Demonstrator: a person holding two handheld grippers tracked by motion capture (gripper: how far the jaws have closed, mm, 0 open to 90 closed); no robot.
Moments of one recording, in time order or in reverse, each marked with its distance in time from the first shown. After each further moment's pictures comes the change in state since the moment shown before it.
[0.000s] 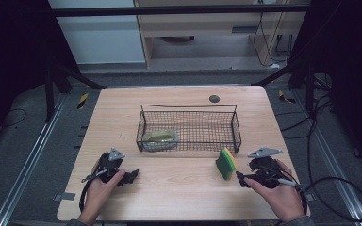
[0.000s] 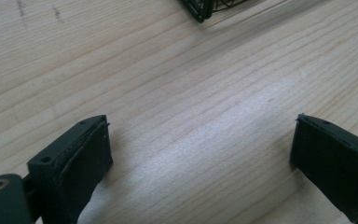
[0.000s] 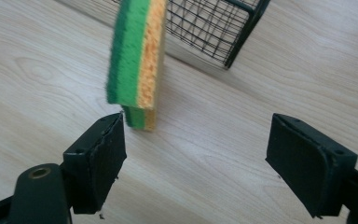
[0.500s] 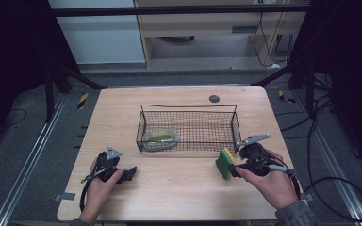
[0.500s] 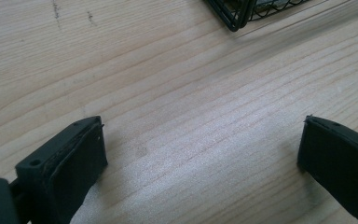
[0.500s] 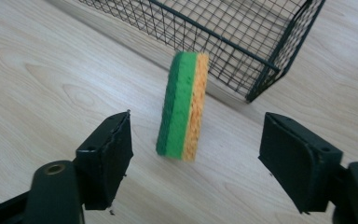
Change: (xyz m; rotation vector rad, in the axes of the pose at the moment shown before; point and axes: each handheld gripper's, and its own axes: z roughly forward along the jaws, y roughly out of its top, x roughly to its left) left arm 0.008 -0.003 0.004 -0.040 0.048 -0.043; right arm 0.017 0.047 -0.011 0.030 0.058 -0.032
